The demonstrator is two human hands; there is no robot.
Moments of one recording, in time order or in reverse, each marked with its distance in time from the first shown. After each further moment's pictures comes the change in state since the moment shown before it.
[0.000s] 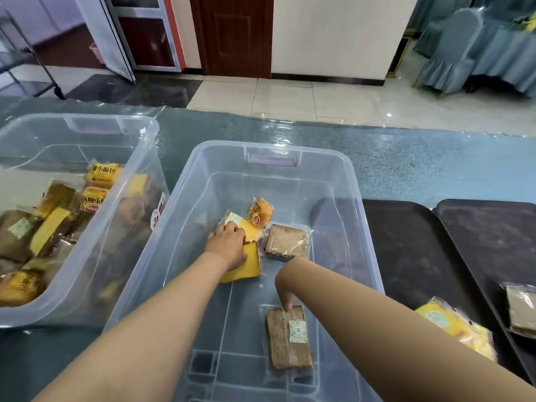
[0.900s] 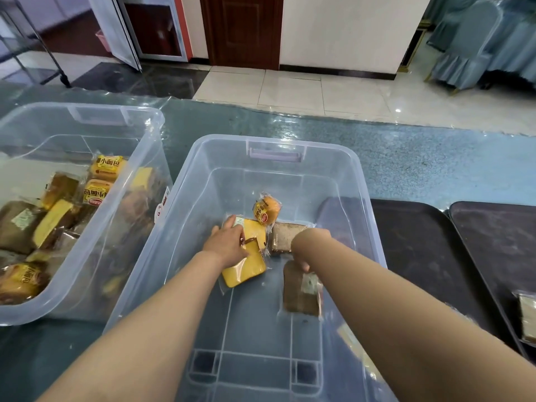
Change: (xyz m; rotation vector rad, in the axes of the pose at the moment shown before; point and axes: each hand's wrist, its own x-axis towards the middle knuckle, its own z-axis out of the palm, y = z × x) left_hand 0.003 -0.017 0.003 -0.174 -0.024 -0.036; right_hand 0.000 0.047 -0.034 0.276 0.170 0.219
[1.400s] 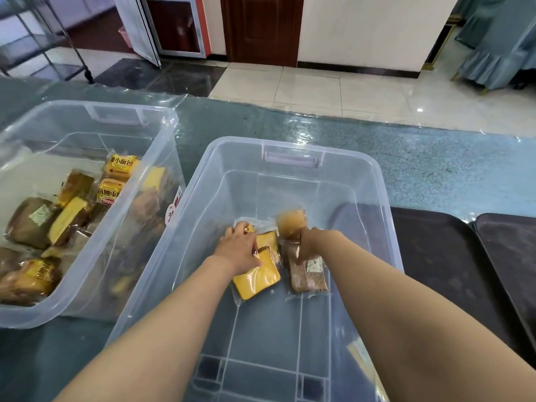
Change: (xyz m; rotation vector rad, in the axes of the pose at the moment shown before) left_hand 0.006 0.002 0.002 0.054 -0.025 0.035; right_hand 0.068 0.013 0.005 0.252 0.144 -0.061
